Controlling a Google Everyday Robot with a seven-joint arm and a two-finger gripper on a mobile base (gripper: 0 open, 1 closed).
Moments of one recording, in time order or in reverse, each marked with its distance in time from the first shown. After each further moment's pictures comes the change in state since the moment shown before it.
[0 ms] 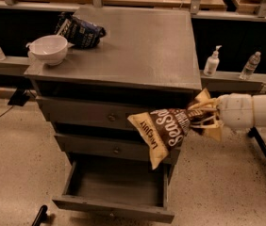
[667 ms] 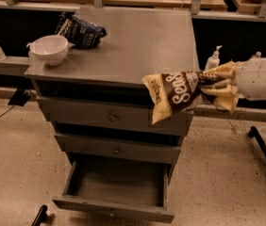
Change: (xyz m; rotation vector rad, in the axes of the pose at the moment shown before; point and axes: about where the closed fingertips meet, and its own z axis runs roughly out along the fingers) arm -0.032 -0.087 -0.050 0.178 0.212 0.144
